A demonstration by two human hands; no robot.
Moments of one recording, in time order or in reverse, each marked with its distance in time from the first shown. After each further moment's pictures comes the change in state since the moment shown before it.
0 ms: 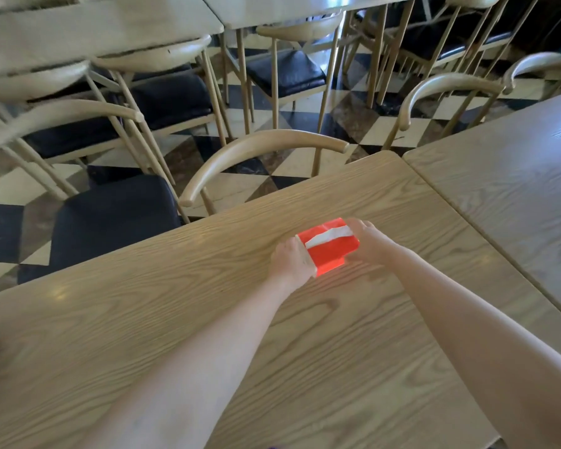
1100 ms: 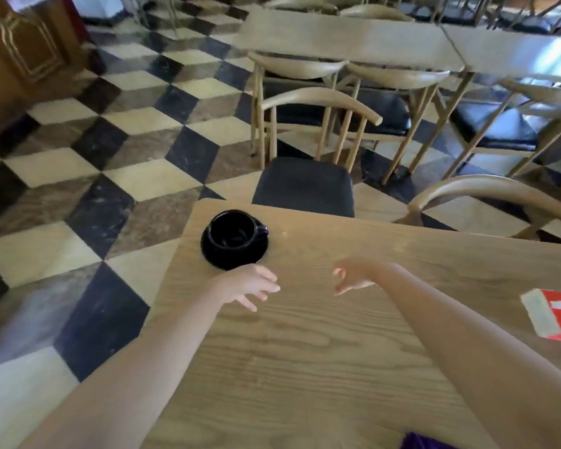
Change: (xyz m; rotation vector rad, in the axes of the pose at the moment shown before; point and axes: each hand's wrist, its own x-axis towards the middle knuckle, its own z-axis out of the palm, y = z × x) left_hand -0.248 -0.378 -0.280 -0.439 -0.109 -0.451; right_hand -0.086 -0.398 0.249 -0.739 -0.555 -0.434
